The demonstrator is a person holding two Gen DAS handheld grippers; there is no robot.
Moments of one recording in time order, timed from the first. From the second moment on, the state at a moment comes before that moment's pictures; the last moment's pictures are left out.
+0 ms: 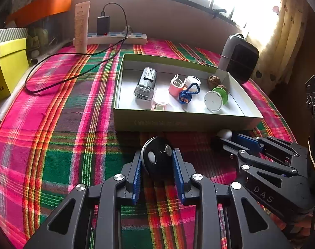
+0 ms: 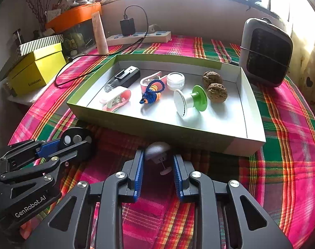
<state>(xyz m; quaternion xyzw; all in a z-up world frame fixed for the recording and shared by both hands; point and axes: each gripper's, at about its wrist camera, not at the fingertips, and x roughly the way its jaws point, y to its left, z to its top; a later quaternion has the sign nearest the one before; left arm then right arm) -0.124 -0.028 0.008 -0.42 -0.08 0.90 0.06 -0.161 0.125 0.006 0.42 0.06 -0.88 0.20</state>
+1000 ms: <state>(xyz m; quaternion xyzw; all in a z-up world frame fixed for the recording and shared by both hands) -0.109 -0.008 0.020 -0.41 -0.04 0.91 0.06 -0.136 0.146 0.012 0.42 0.04 -0.88 0.22</state>
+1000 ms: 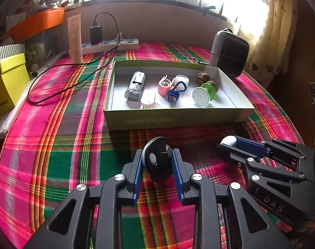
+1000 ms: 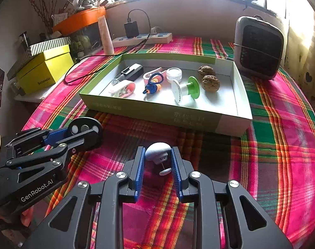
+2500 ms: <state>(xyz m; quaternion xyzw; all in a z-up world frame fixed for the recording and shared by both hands) -0.159 0.010 0.060 -0.38 -0.04 0.92 0.08 -0.173 0.173 0.057 0.37 0.03 -0.91 0.21</state>
